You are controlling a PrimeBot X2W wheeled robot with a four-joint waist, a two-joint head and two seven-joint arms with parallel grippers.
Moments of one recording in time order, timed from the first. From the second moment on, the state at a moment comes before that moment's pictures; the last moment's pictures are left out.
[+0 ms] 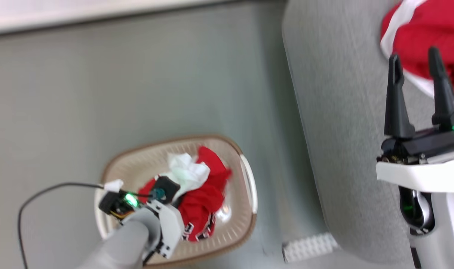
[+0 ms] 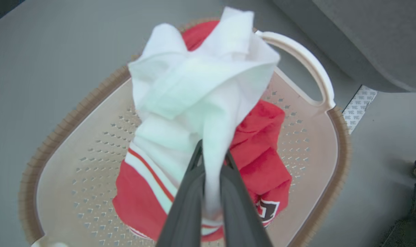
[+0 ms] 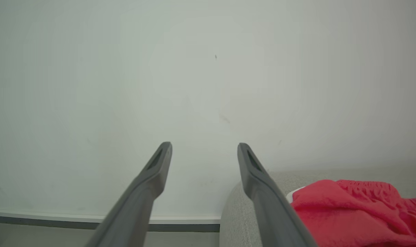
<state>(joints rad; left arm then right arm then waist) -0.79 0.15 -0.93 1.20 -0.36 -0.13 -0.26 -0.49 -0.06 0.09 0.00 0.30 0.13 -0.26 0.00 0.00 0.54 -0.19</state>
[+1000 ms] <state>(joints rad) -0.50 0.23 -0.68 0.60 -0.38 -0.06 -0.26 -0.22 -0.14 0.12 0.16 0.42 0.13 -0.26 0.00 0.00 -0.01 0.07</state>
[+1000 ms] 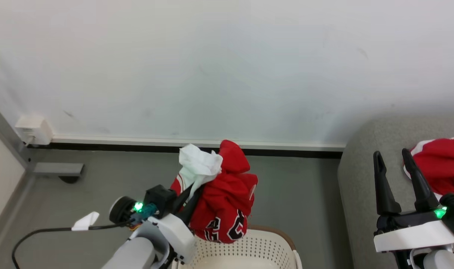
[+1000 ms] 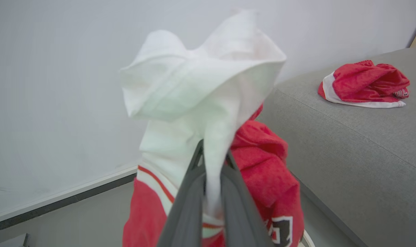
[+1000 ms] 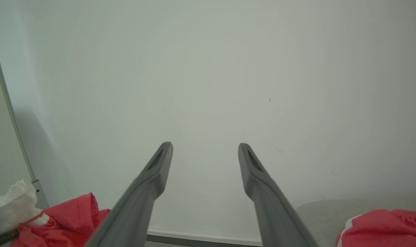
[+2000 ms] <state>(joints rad) -0.49 0.32 -0.63 0.24 -0.43 0.00 -0.13 -0.17 -0.13 0.25 0.16 0.46 0.13 -0.26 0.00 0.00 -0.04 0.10</state>
